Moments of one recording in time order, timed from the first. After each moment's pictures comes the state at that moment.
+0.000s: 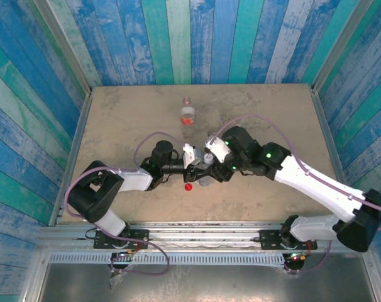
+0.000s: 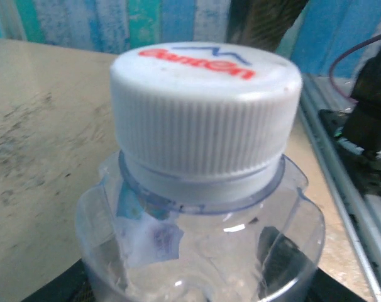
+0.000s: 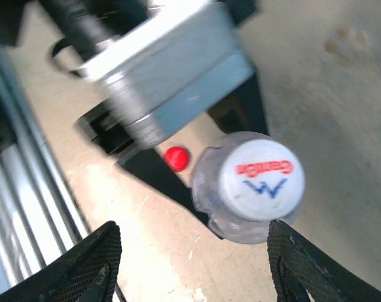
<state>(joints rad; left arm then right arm) -0.63 1.57 0.53 0.74 0.84 0.16 0.86 1.24 1.12 -0.75 -0.19 -0.08</state>
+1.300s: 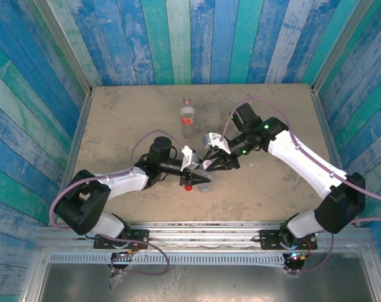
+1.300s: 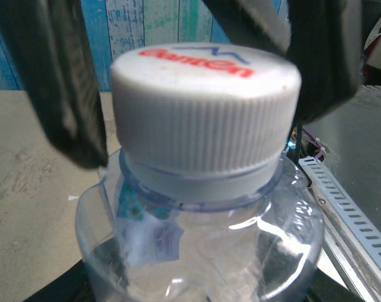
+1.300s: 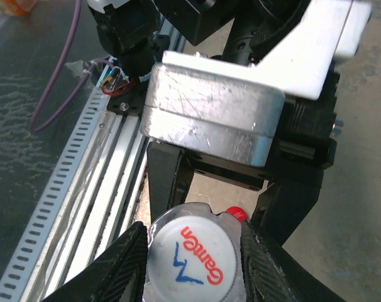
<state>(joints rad) -0.63 1.44 0.57 0.54 1.07 0.25 0.61 1.47 1.33 -0.96 -0.88 -0.86</state>
